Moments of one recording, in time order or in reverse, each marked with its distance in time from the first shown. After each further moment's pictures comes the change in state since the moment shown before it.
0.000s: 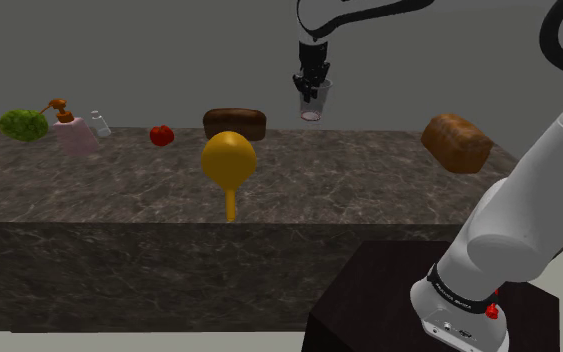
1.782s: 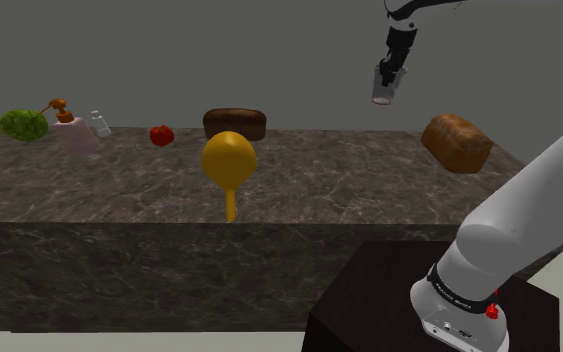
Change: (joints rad) arm -0.209 -0.114 -0.305 -0.065 0.004 0.034 -0.513
